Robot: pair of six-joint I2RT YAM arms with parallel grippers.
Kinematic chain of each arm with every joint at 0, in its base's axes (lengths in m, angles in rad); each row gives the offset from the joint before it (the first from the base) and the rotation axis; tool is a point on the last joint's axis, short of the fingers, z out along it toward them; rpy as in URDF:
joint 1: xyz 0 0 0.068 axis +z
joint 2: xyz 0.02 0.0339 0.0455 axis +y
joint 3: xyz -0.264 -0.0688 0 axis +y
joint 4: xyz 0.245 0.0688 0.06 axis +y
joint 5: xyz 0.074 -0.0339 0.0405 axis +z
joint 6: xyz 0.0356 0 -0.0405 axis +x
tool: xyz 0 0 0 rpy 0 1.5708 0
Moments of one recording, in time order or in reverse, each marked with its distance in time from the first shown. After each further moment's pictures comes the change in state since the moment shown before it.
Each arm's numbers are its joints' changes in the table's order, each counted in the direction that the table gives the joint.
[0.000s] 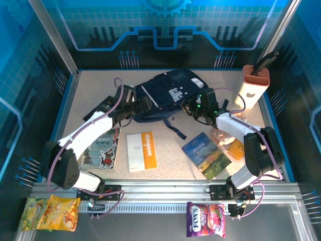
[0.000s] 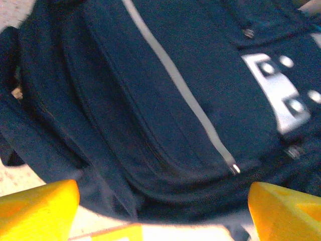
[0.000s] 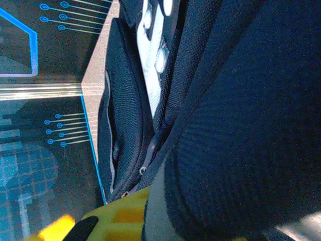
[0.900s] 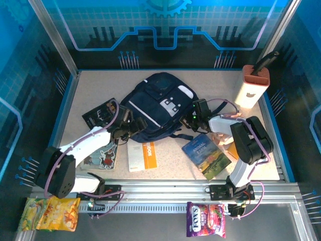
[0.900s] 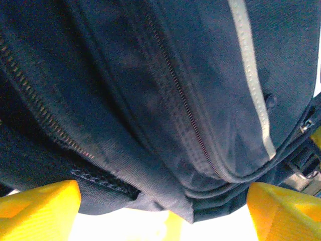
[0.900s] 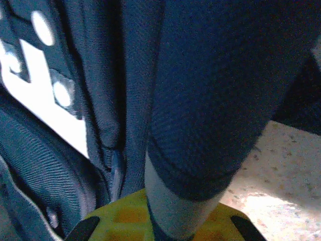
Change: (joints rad) left arm 0.027 -0.048 0.313 -0.058 -0.098 -0.246; right arm 0.026 0.161 0.087 -0.004 -0.017 -0.069
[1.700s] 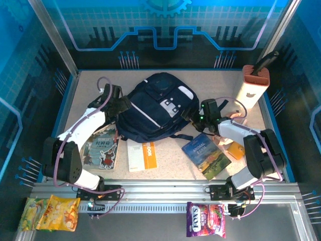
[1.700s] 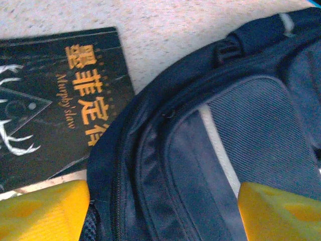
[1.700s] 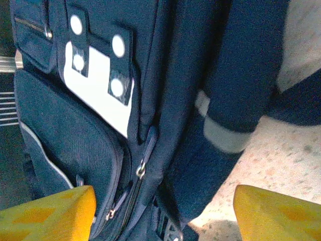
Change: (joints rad) left arm 0.200 0.106 -0.311 0.117 0.235 0.247; right arm -0.044 -0.188 0.082 0.054 0.007 -0.100
